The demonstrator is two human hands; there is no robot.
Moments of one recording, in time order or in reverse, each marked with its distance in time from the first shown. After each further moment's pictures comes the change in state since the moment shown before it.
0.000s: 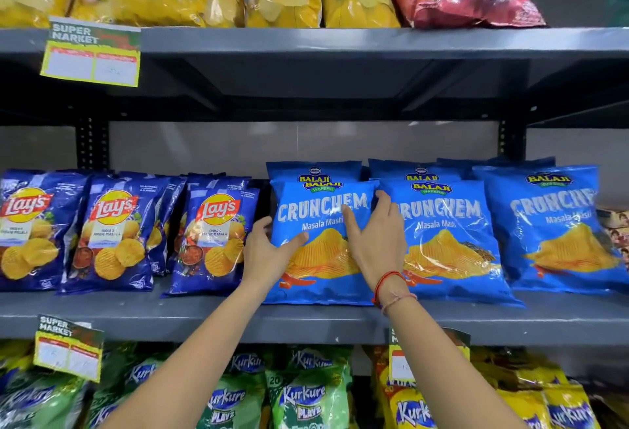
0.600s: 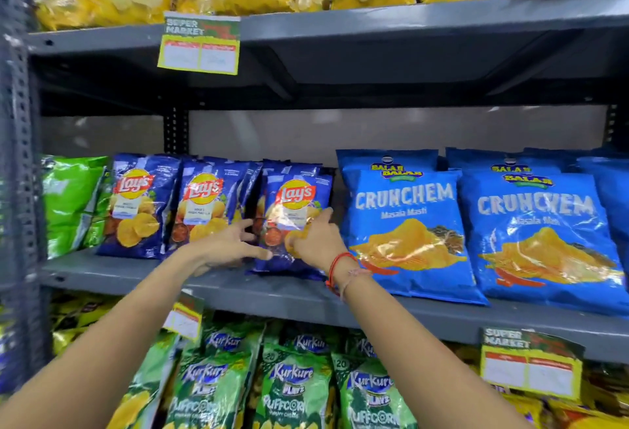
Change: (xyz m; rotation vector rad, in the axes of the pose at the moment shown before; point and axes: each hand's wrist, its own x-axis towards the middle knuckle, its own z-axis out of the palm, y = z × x) left_hand 0.031 -0.027 -0.178 0.410 -0.441 -0.295; right_hand -0.067 -0.125 0.094 0.154 -0.813 0.077
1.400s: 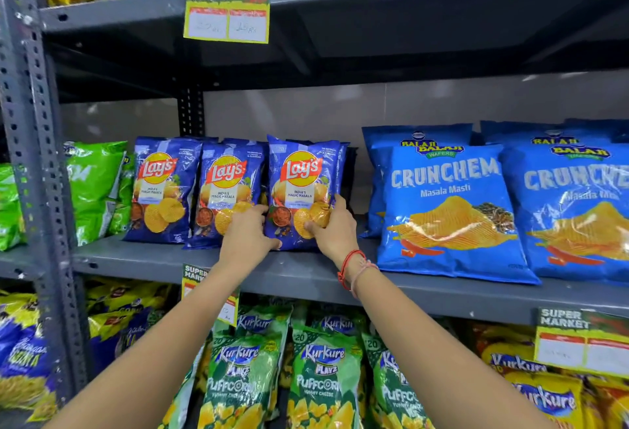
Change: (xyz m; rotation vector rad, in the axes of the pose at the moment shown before) left_hand 0.027 -0.050 0.008 0.235 0.523 0.205; right_hand 0.024 0.008 0.052 0.209 0.194 -0.064
